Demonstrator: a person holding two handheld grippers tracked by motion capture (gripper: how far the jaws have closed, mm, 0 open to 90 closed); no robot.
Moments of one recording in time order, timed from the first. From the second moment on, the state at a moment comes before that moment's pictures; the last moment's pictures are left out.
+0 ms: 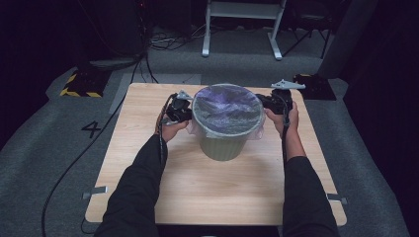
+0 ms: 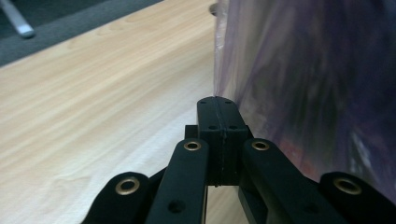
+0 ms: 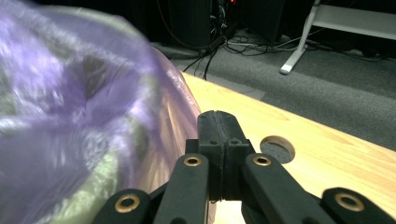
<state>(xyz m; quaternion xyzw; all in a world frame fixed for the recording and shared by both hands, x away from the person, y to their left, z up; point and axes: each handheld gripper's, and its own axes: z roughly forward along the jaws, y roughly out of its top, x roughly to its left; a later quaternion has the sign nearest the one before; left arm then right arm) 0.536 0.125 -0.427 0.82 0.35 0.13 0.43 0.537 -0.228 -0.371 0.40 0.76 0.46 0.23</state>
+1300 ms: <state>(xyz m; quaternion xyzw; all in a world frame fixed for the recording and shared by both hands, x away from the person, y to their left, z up) 0.450 0.150 -0.402 0.84 0.23 0.20 0.44 0.402 -0.249 -0.376 0.25 0.79 0.48 0.28</state>
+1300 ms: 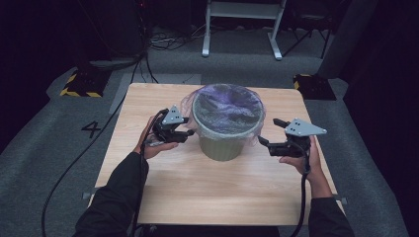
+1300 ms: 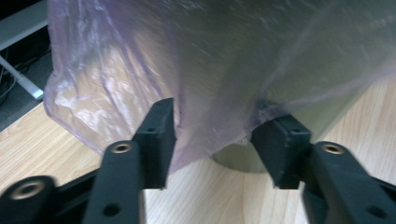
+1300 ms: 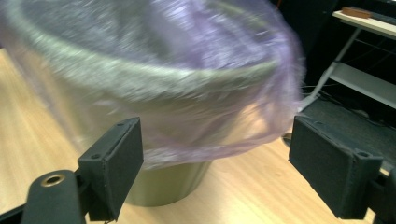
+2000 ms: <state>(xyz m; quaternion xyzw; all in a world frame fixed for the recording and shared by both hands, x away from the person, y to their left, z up) 0.455 0.147 -0.418 0.84 0.22 0.17 0.46 0.406 -0.230 -0.421 0.24 0.81 0.47 0.26</state>
